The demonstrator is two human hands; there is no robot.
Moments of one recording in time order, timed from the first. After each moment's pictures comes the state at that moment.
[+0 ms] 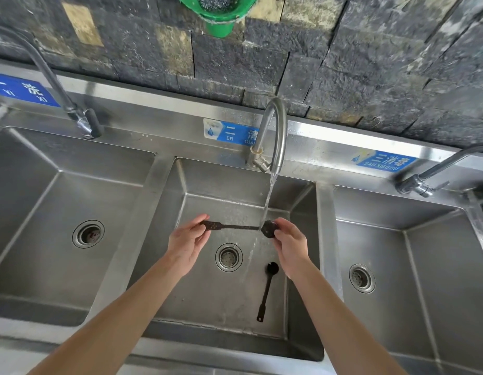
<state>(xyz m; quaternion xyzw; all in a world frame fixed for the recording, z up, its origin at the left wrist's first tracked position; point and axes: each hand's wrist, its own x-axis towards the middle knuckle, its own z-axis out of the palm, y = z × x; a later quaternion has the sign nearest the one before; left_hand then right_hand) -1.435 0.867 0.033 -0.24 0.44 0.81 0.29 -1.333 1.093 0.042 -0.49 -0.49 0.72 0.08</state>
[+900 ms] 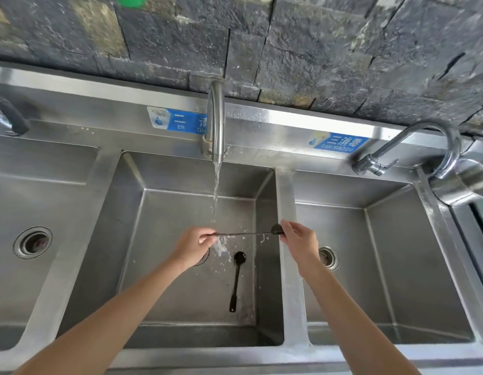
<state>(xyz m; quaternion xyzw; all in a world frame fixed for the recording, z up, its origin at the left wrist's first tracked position) -1.391 0.958 0.031 0.20 0.82 0.43 0.33 -1.261 1.195 0.054 -0.53 -0.65 0.53 0.06</state>
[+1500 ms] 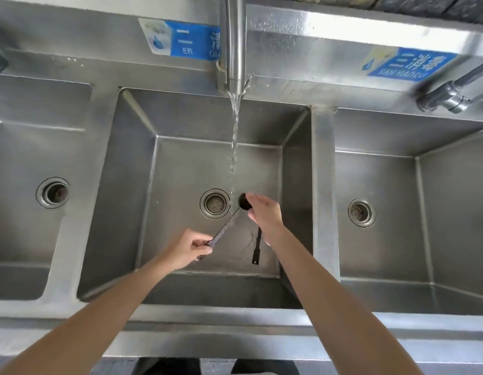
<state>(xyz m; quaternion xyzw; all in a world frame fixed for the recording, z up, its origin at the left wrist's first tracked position) -1.358 0.880 -0.038 0.18 0.80 0.30 0.48 -1.313 1.102 -0.058 -0.54 -0.57 0.61 -0.09</state>
